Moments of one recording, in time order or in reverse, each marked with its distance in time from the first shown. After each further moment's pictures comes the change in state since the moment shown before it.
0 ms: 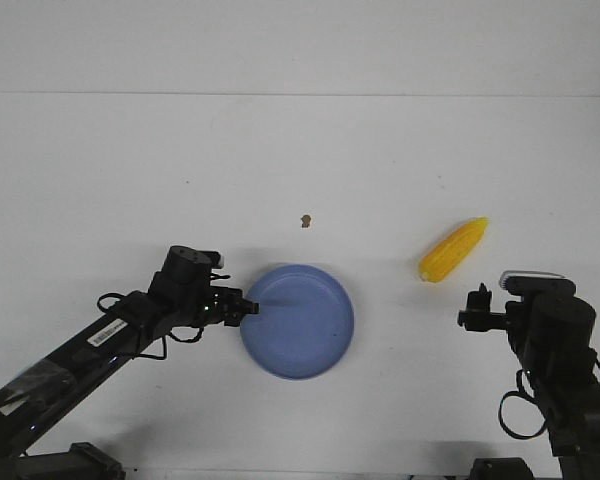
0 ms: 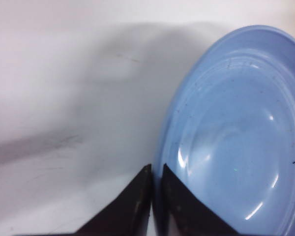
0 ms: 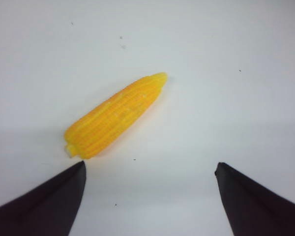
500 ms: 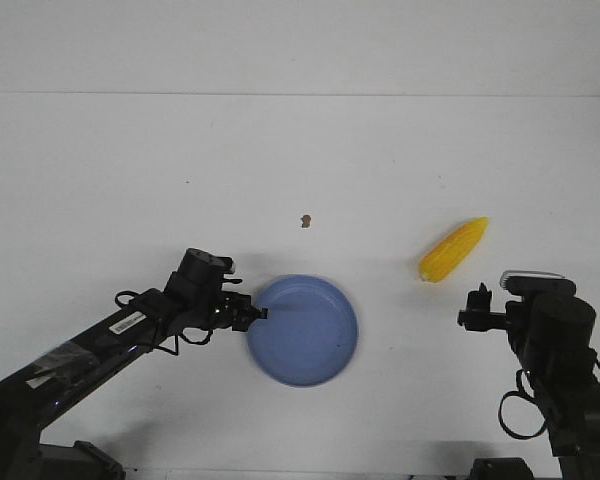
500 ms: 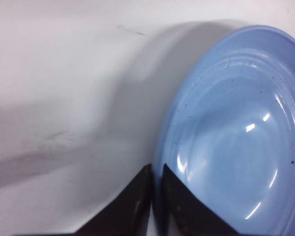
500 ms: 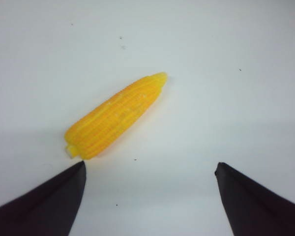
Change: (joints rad) left arm -0.026 0.090 0.000 0.031 0.000 0.000; right arm 0.000 0.000 0.000 0.000 0.000 0.008
